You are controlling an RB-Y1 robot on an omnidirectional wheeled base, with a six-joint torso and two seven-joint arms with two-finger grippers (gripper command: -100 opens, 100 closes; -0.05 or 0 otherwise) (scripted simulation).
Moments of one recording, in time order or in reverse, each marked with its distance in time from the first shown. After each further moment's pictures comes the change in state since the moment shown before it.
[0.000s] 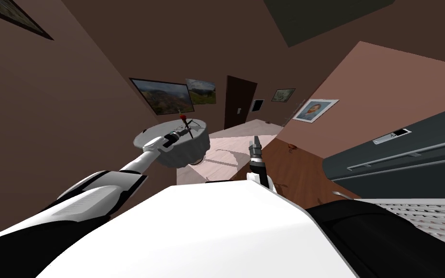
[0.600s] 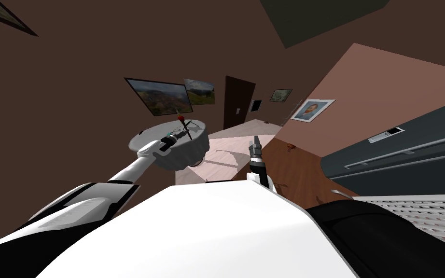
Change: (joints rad) left arm 0.153 0.024 0.065 -0.169 0.011 0.073 -0.005; right arm 0.000 0.000 0.000 0.000 0.000 0.000 0.000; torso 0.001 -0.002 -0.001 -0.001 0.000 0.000
